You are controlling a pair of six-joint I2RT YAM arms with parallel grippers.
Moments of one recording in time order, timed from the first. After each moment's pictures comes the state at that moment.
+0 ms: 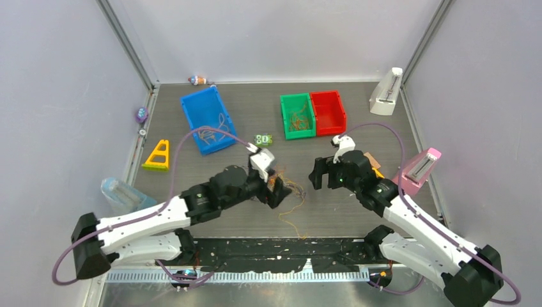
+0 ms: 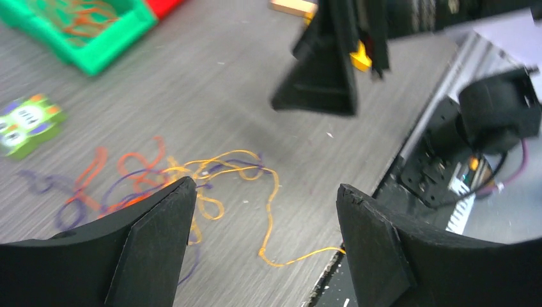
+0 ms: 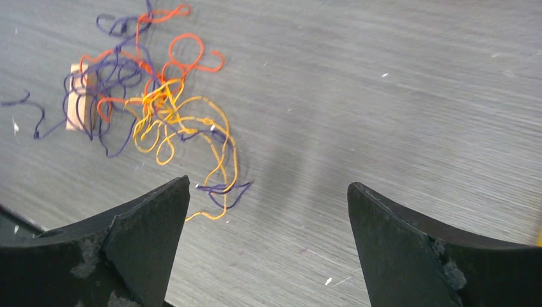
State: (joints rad) left arm -1.14 1.03 0.70 0.04 -0.10 -0.22; right arm 0.59 0.83 0.59 -0.35 0.08 0.34
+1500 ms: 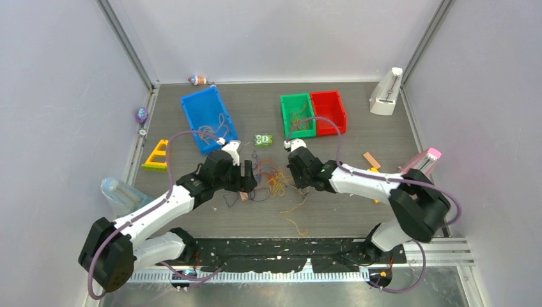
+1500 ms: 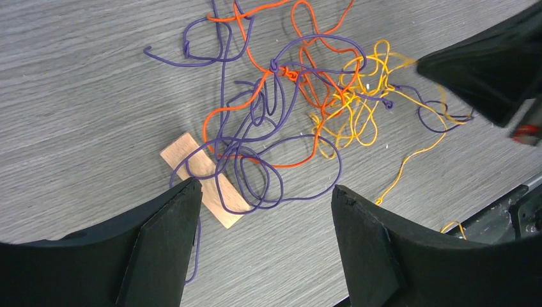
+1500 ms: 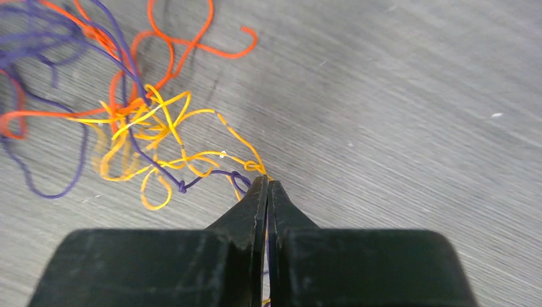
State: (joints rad) left arm -0.63 1.07 0.59 -0.24 0.04 -0.45; right arm 0.82 1.54 0.82 -0.23 0.21 0.31
